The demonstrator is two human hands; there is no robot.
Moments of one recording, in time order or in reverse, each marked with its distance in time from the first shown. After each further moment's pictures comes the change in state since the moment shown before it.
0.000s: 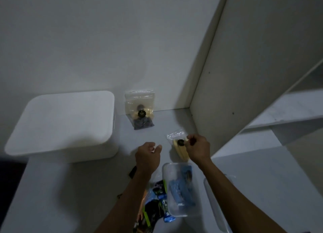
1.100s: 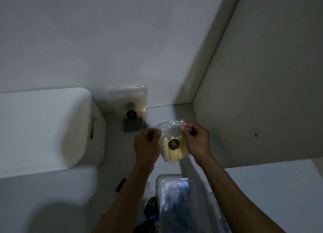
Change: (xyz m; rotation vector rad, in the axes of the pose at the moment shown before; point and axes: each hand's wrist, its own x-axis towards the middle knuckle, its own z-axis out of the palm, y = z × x) left_hand 0.083 0.032 0.059 -0.259 0.053 -0.012; right_hand 0.096 0.006 0.030 0.490 -0.085 0.056
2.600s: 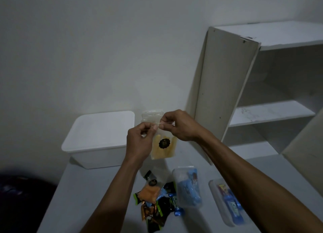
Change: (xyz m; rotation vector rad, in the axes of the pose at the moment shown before) left_hand -0.197 0.106 -0.179 -0.045 -0.033 0.539; right_hand -0.239 -0.195 -0.009 -0.639 -0.496 -0.770
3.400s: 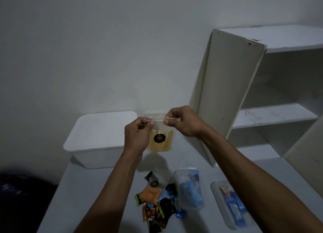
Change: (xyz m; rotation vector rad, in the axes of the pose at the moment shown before) left_hand 0.013 0.009 -0.011 -0.163 0.069 -0.109; right_hand 0.008 -0.001 -0.003 0.180 0.071 0.085
